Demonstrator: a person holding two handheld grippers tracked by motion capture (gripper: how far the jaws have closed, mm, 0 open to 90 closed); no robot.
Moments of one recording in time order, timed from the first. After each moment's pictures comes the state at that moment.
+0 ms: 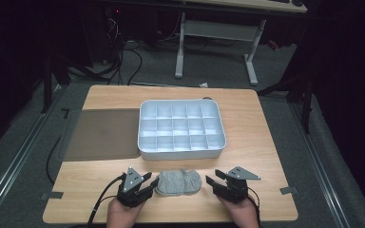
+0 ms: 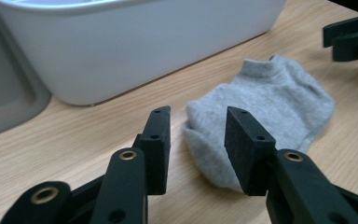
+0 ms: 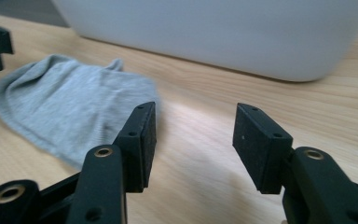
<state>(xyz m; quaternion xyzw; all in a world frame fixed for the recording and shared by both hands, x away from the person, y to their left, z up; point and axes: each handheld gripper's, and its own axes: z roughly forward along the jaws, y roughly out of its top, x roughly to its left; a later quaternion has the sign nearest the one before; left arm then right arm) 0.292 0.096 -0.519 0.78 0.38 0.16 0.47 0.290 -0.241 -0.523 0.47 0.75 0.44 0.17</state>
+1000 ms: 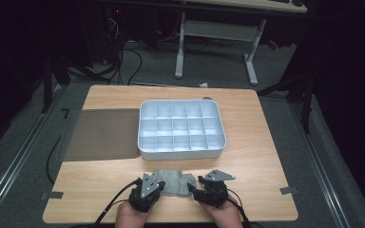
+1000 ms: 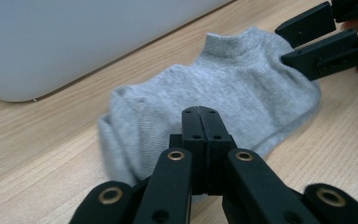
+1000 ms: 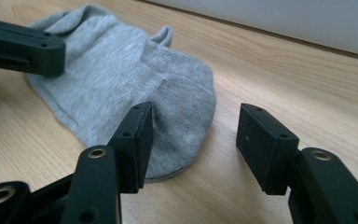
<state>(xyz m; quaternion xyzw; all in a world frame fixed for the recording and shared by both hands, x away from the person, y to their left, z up) 0.284 0.065 -0.531 0.82 0.35 0.17 0.42 0.289 -0.184 -0.531 0.46 0.79 0.38 0.14</state>
